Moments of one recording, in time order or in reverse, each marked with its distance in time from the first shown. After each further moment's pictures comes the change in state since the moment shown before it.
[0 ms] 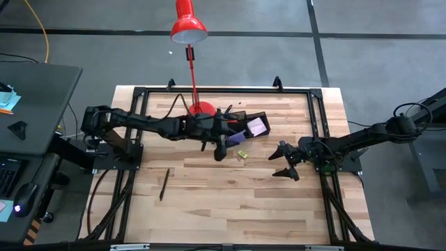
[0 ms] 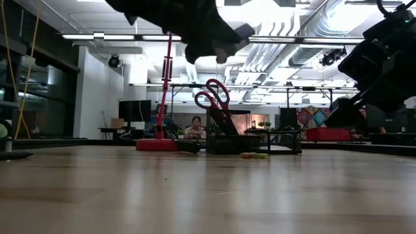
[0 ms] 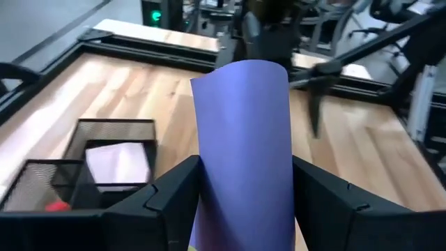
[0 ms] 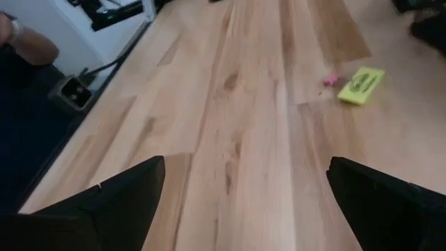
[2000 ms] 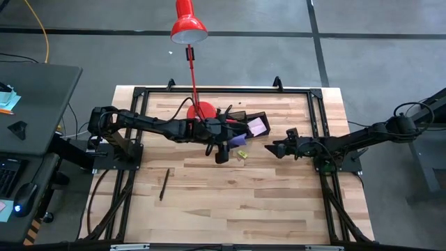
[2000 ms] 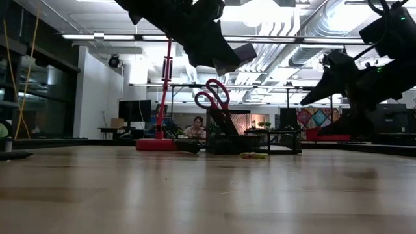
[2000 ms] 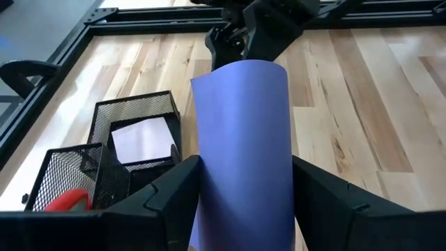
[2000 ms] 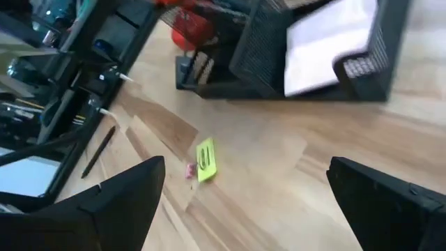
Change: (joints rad) left arm -0.041 0.072 0.071 -0.151 -0.099 0.182; right arm 0.013 0.002 0.045 -0.090 0.610 0.771
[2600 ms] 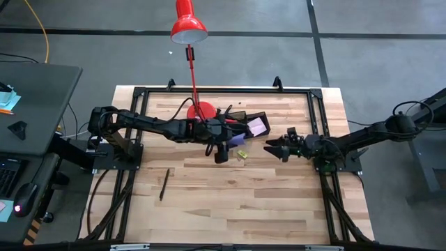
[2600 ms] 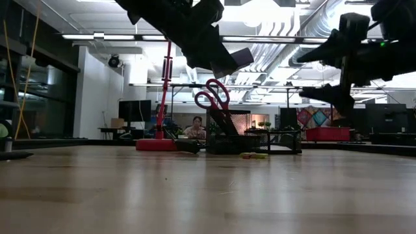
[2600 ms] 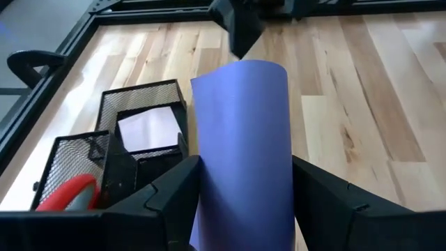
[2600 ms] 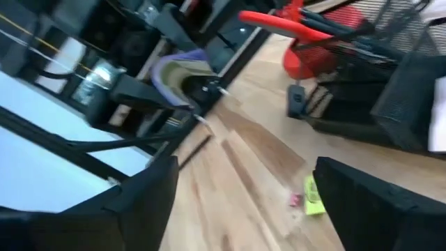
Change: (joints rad) left arm 0.000 0.000 0.000 -0.034 -0.026 0.007; right arm 0.034 0.000 0.000 0.339 -0.104 -0.192
